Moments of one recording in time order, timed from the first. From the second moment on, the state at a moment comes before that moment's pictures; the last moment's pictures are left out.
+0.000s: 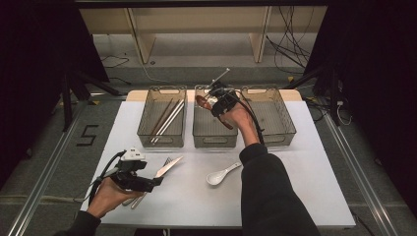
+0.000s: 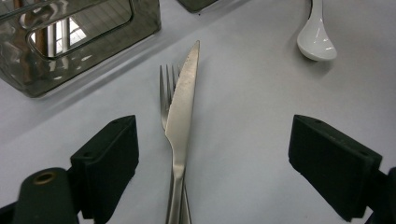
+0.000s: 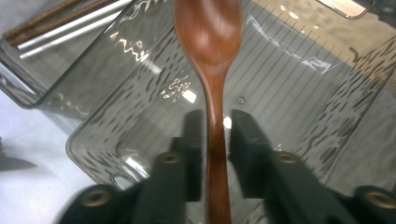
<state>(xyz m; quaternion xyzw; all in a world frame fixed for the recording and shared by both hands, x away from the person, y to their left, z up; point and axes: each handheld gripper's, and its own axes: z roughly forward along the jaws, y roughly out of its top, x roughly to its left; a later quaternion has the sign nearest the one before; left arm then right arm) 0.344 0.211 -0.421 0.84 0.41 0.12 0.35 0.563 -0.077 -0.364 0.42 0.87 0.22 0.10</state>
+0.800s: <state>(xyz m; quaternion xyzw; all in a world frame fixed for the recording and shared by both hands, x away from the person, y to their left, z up) 0.344 0.210 -0.421 0.84 0.41 0.12 0.34 0.483 -0.119 -0.353 0.34 0.89 0.28 0.07</state>
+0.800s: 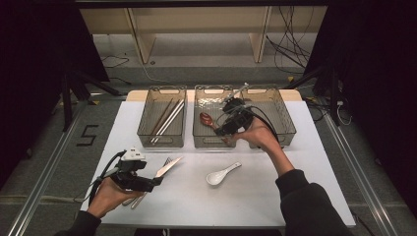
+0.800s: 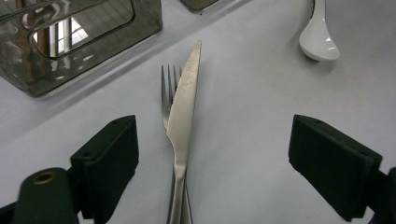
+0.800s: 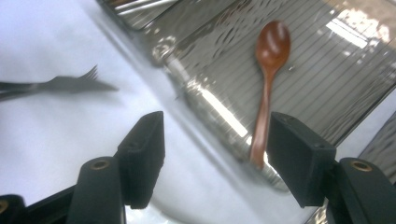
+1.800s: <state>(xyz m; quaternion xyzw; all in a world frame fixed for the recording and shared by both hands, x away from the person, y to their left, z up) 0.343 0.208 -0.421 0.84 0.40 0.12 0.35 0.446 -0.137 -0.443 0.33 0.91 0.22 0.08</state>
